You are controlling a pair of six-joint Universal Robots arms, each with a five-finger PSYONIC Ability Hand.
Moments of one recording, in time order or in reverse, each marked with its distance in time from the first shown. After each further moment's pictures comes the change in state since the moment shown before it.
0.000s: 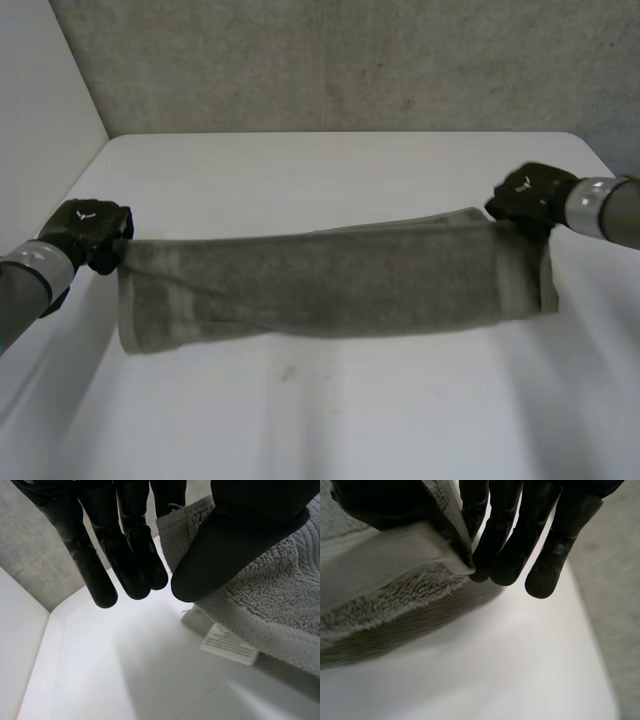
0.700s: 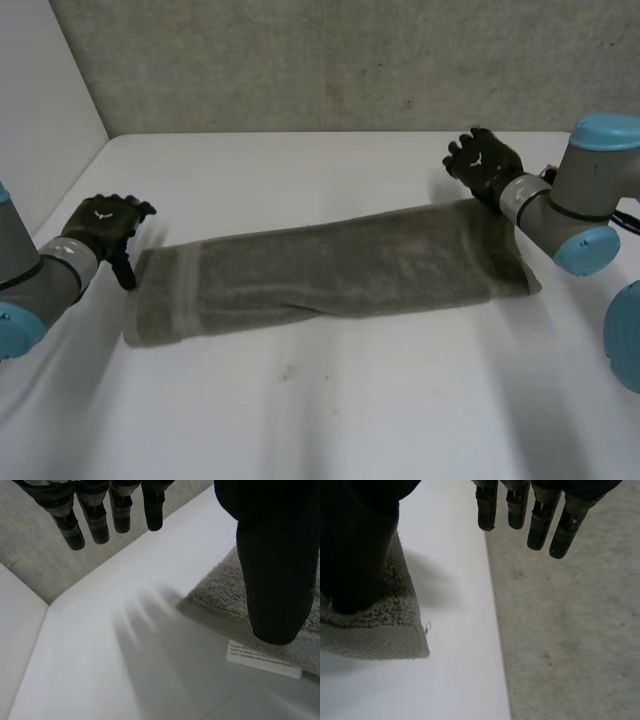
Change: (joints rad) left arm -0.059 -0.155 0.140 0.015 -0.089 0.005; right arm 0.098 0.345 -0.334 -0.403 0.058 -0.003; left_hand -1.015 -1.029 -1.028 -1.027 -0.998; right_hand -1.091 -1.108 -1.093 -1.082 -1.131
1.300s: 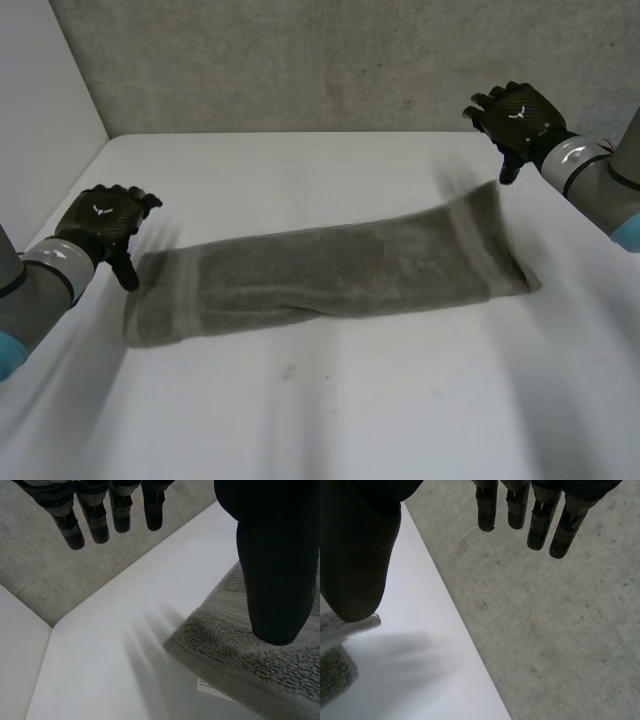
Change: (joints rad) left arm -0.041 0.210 -0.174 0.003 0.004 -0.008; right arm -0.082 -0.217 0.191 -0.092 -0.128 0.408; left_hand 0.003 0.000 0.002 0.000 -0.003; right_hand 0.001 -0.001 -0.002 -0.001 -0.004
